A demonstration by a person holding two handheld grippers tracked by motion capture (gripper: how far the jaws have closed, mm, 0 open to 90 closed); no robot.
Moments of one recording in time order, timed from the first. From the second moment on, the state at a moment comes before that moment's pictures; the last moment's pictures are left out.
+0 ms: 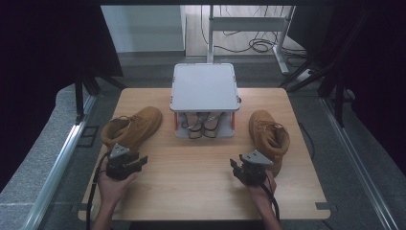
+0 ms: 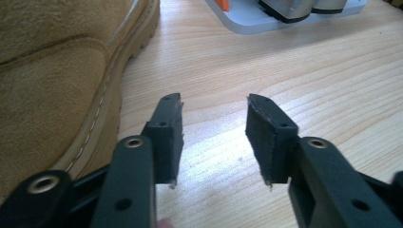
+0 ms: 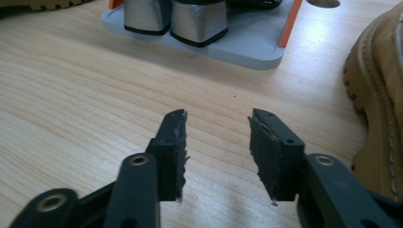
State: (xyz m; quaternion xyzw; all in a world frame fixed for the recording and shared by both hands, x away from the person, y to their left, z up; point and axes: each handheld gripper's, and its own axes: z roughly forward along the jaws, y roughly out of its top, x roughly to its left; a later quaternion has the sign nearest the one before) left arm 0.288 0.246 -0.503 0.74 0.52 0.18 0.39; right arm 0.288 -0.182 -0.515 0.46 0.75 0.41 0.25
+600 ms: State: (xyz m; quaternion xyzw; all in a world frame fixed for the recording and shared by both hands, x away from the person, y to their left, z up) left arm 0.289 0.241 -0.505 0.74 0.51 0.16 0.41; right arm 0.265 -0.217 -0.507 0.48 0.72 0.42 0.29
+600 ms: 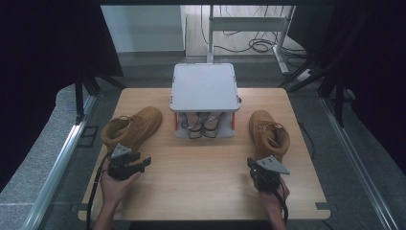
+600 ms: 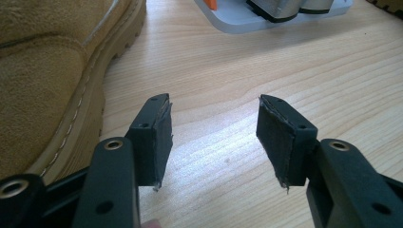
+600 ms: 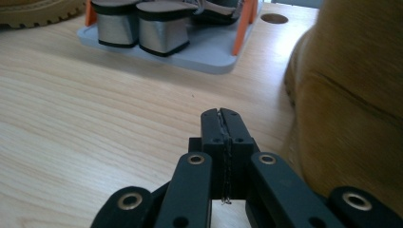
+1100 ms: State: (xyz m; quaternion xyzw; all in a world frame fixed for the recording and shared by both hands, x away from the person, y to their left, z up) left arm 0.290 0.242 -0.508 0.74 0.51 0.16 0.40; right arm 0.265 -0.236 -0.513 0.50 0.71 0.40 0.30
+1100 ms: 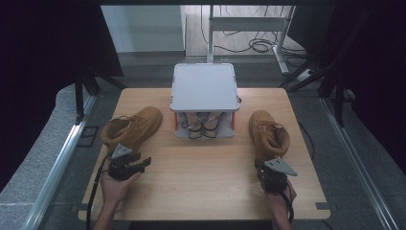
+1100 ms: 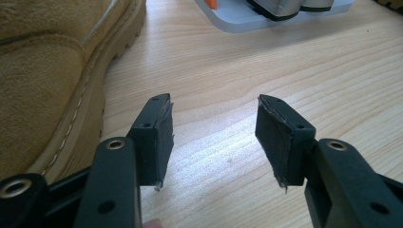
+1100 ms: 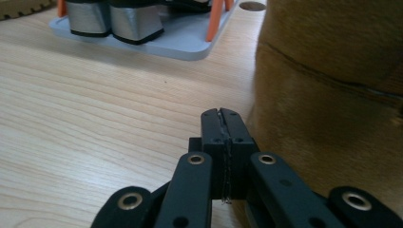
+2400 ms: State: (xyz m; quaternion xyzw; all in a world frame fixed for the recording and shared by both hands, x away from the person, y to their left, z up) left arm 0.292 0.243 -0.511 0.75 0.51 0.15 0.40; right arm 0.266 -0.285 -0.508 0.53 0.69 0.40 0.30
